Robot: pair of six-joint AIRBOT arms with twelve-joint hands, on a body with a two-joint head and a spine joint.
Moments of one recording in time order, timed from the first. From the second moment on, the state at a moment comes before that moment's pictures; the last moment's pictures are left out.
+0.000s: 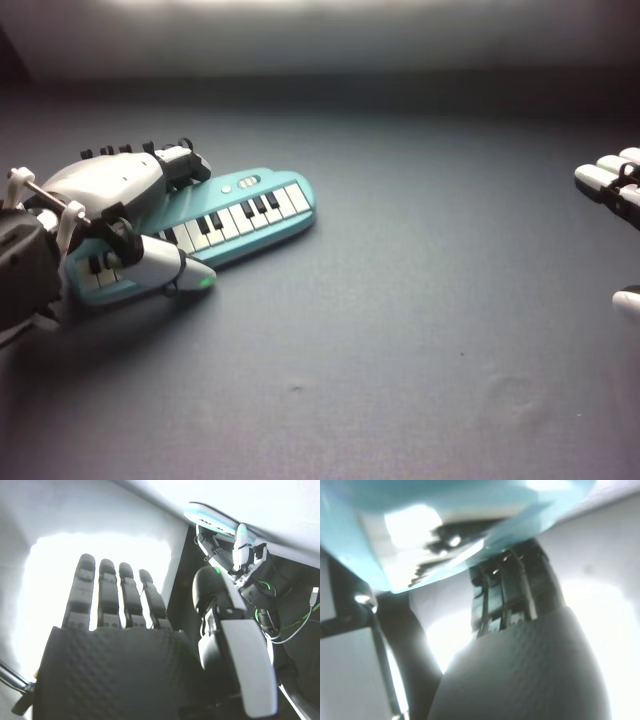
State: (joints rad) left arm 0.88 -1.19 1.38 -0.49 -0.55 0.97; right arm -1.05 -0.82 0.85 0.31 1.09 -1.06
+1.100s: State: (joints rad) left arm 0.63 -1.51 1.45 0.34 -0.40 0.52; right arm -1.01 -0.79 0.84 0.26 1.28 -1.04
